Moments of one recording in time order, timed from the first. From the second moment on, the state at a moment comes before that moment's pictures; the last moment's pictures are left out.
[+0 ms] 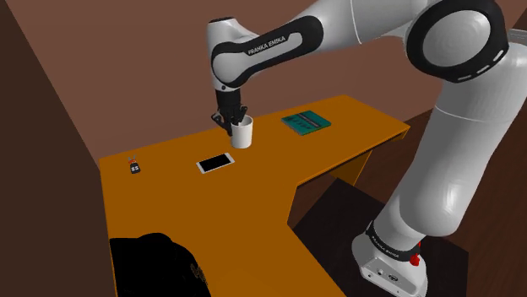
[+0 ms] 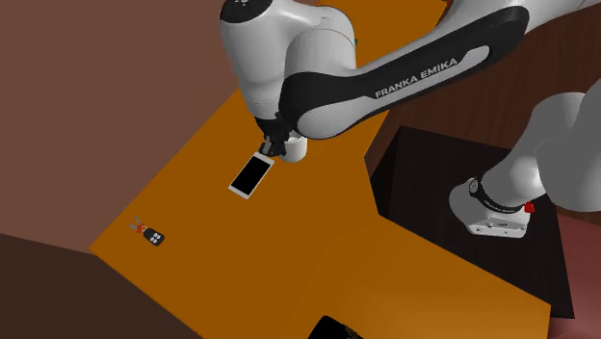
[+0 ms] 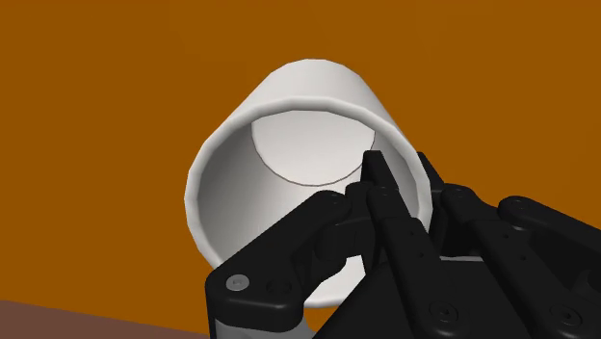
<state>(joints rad) 0.04 0.18 0.17 -1.89 -0.08 2.00 0.37</state>
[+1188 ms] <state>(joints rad) -0.19 0.04 -0.02 -2.07 -0.07 2.07 -0.05</state>
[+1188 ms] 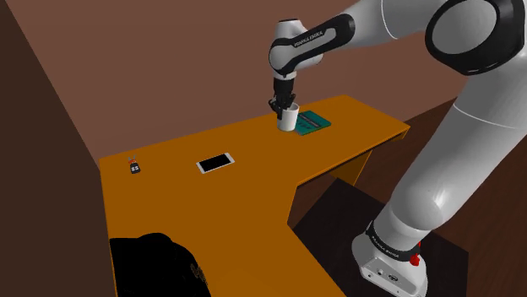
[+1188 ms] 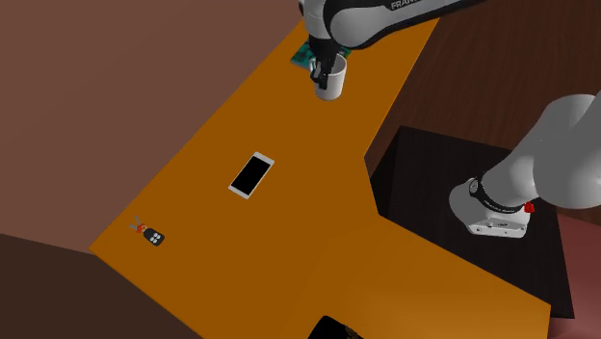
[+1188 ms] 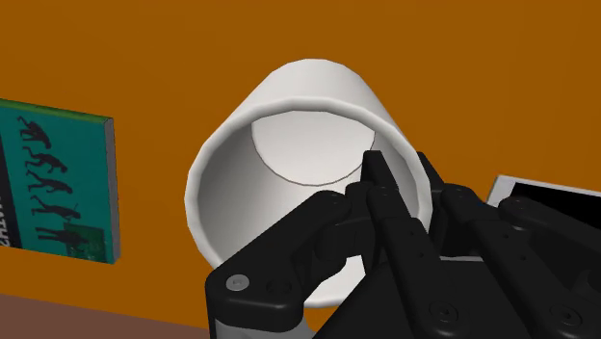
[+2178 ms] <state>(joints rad) -0.35 0.13 -0.15 -1.99 -0.06 2.10 -0.35</state>
